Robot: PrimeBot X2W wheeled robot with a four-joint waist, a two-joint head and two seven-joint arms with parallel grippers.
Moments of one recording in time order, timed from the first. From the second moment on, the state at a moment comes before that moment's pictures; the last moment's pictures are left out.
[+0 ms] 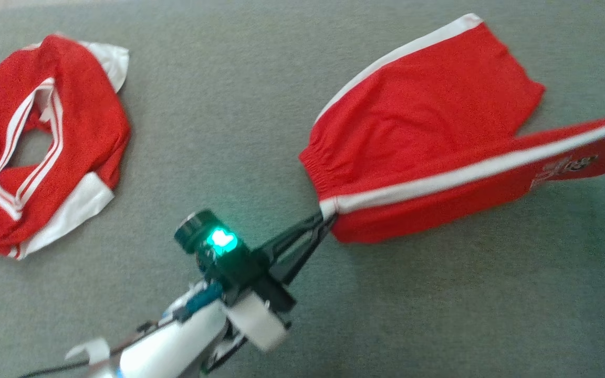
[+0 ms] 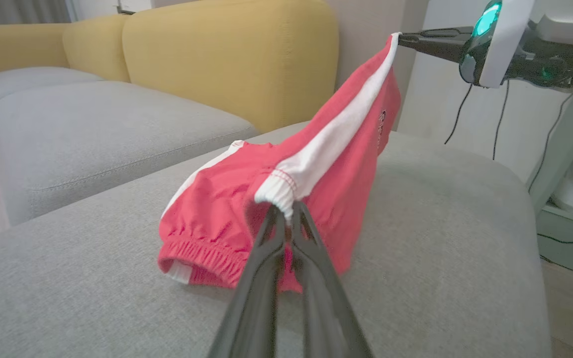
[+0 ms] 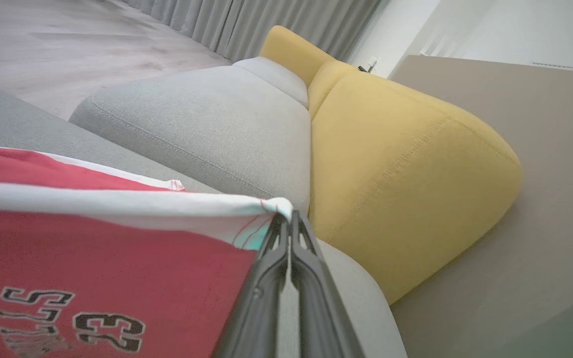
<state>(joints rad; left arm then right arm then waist) -0.50 0.38 -1.02 0.14 -0.45 -0.02 -0.24 -0.10 -0.46 -0.18 -0.06 -0.04 0.13 -0.02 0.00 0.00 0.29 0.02</state>
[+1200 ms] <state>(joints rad) -0.74 0.18 -0.90 0.48 -0.61 0.09 -0.25 -0.89 -0.65 0.52 0.70 0.50 0.13 0.00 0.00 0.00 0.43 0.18</state>
